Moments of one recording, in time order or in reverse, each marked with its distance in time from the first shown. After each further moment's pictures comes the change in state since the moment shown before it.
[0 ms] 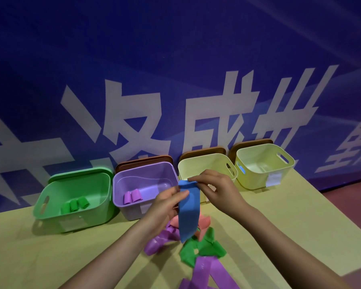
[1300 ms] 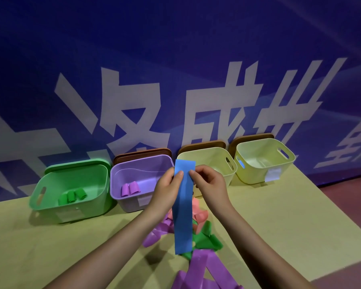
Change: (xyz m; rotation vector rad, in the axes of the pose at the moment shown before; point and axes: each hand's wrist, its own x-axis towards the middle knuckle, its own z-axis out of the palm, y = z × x) left_hand 0.015 0.007 0.013 0.400 0.203 0.265; right_hand 0.004 -0.017 0.035 0.614 0.279 0.482
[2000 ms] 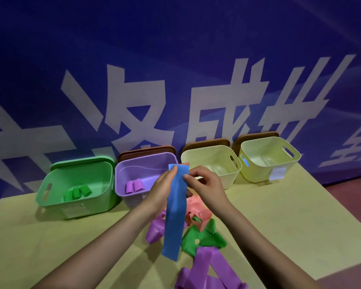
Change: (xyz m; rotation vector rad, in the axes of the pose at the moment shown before) left_hand 0.004 -0.005 -0.026 -0.301 -0.159 -0.213; right_hand -0.001 0.007 0.011 -0.157 -0.101 -0.002
